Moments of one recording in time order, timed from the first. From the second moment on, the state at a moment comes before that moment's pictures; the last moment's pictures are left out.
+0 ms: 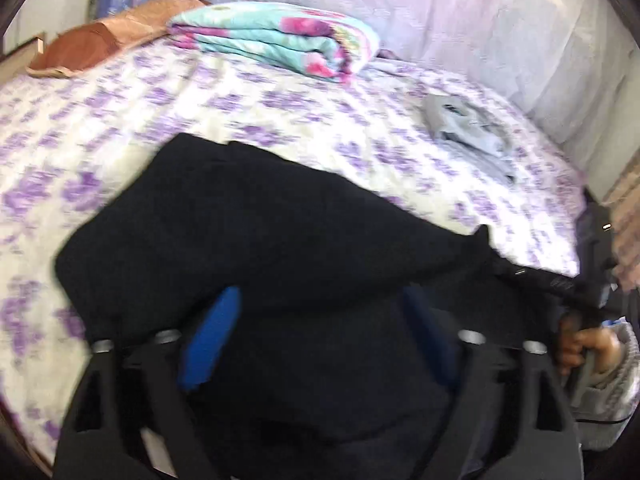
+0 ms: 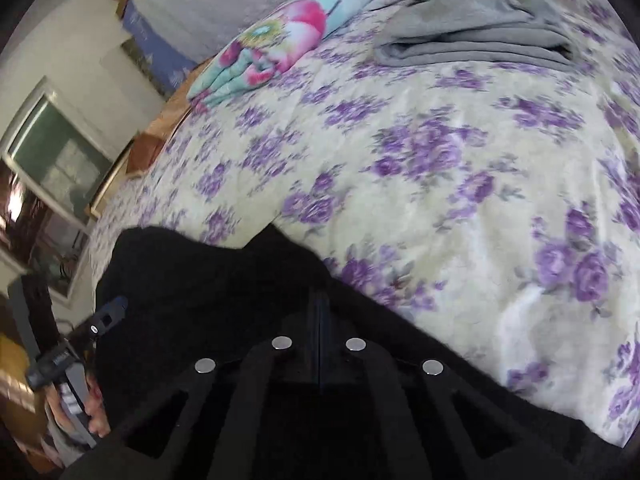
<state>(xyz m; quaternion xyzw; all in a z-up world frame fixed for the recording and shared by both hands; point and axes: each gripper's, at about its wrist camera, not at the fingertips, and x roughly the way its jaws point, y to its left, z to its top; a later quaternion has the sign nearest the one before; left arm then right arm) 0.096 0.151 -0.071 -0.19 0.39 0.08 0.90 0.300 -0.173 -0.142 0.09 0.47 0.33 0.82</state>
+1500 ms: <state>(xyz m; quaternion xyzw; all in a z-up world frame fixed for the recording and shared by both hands) 0.086 0.053 -0.085 -0.18 0.35 -0.01 0.92 0.086 -0.588 -0.181 0.46 0.27 -0.04 0.85</state>
